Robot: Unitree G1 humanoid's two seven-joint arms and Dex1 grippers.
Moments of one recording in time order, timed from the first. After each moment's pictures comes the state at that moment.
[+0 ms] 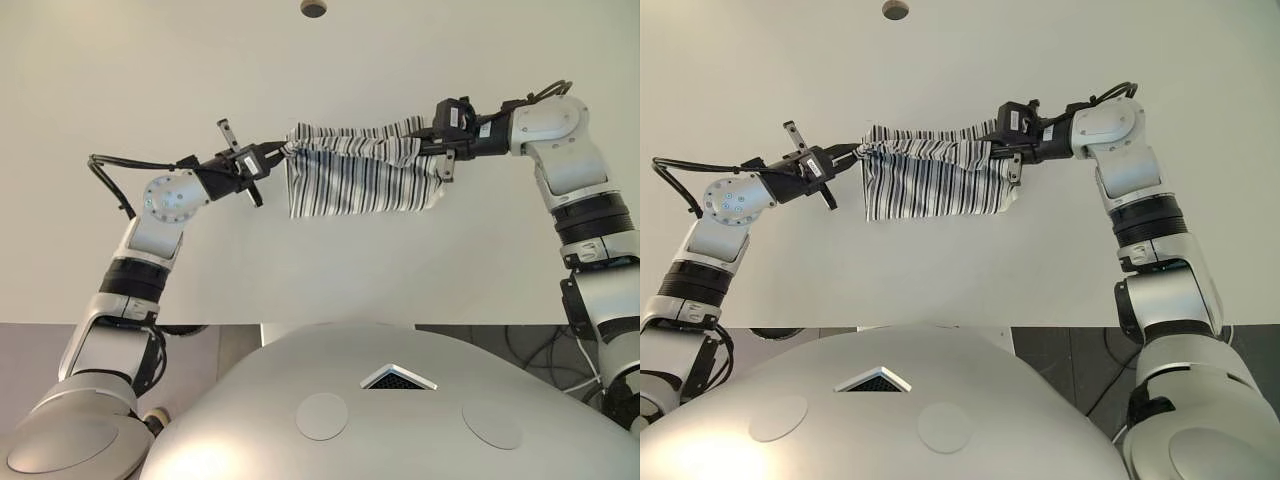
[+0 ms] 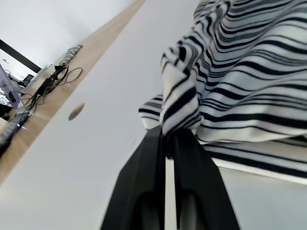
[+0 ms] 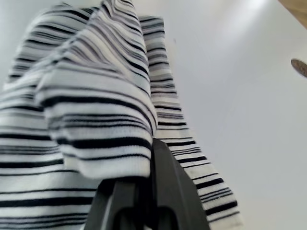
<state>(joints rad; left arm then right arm) -0.12 0.56 -0.27 0.34 0.05 -0.44 -0.65 -0.45 -0.57 0.35 0.43 0.07 -0.06 1.16</state>
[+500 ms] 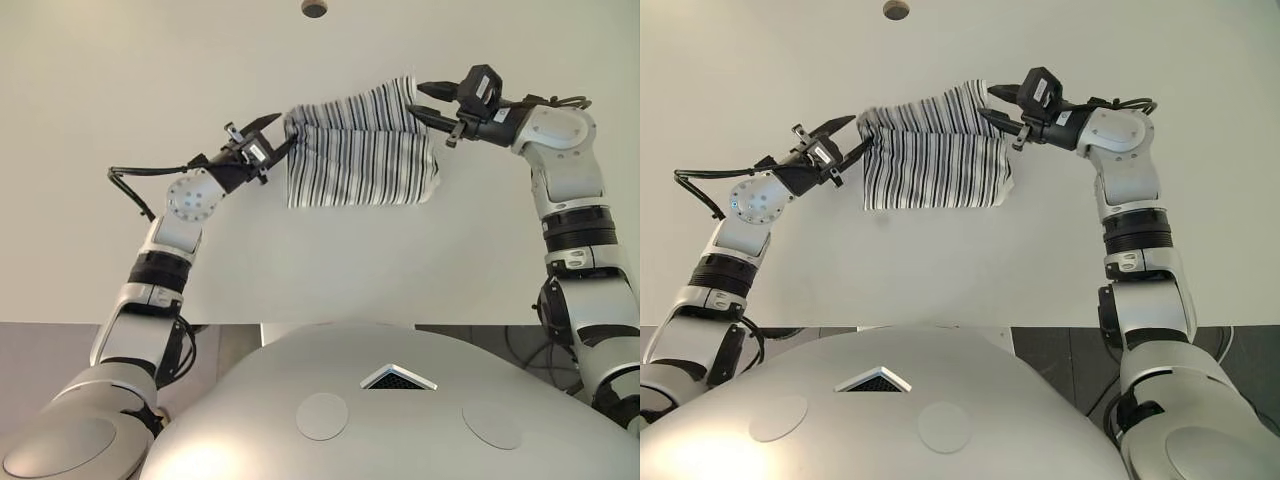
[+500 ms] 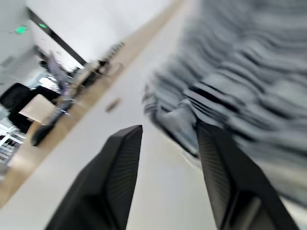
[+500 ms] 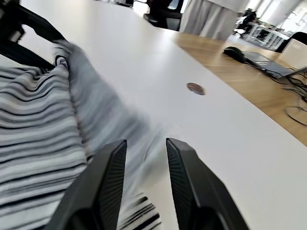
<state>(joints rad) -0.14 0.43 -0.20 0.39 0.08 -0.53 -0.45 -0.36 -0.48 0.14 0.41 0.15 -0.10 0.93</state>
